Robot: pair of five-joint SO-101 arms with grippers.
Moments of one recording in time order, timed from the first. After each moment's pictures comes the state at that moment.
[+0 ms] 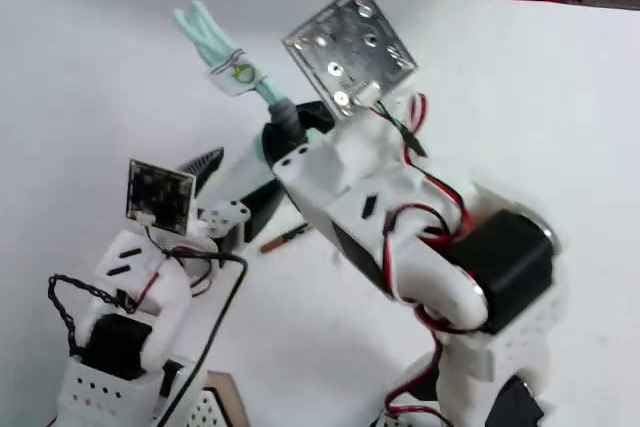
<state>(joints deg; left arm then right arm) 11.9 -84.4 69.5 41.9 0.0 -40.7 -21.3 -37.1 98.5 7.6</state>
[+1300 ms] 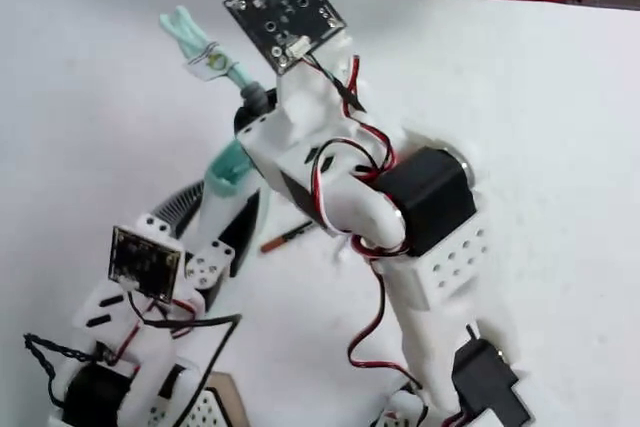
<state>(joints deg) 14.8 -104.7 70.9 56.6 -4.6 -40.9 -11.2 -36.9 93.7 7.6</state>
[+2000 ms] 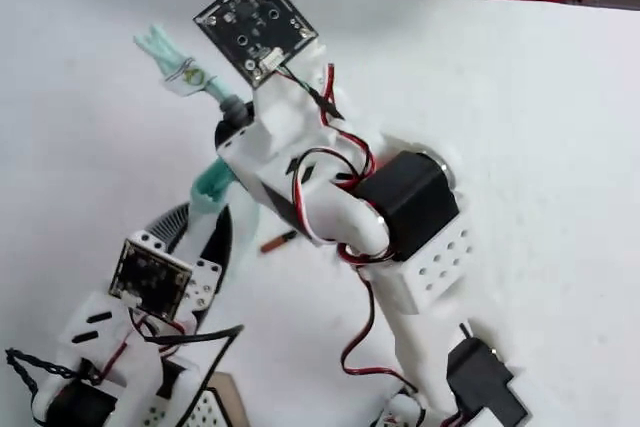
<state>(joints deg) 15.0 -104.9 64.5 69.5 -10.5 -44.6 -10.3 -36.9 93.7 7.5</state>
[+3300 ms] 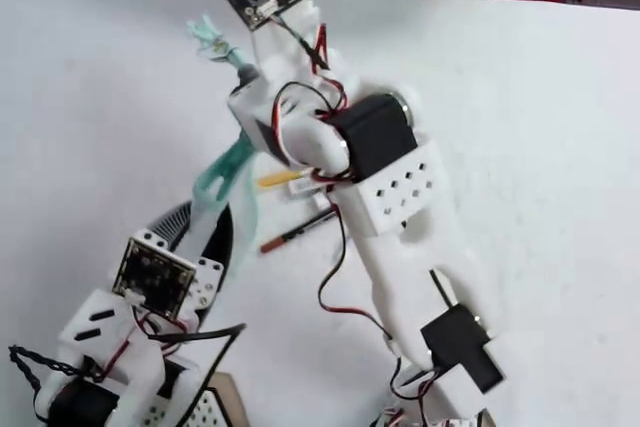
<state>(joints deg) 15.1 -104.9 65.1 69.1 -10.9 -34.6 0.2 -36.9 86.6 7.5</state>
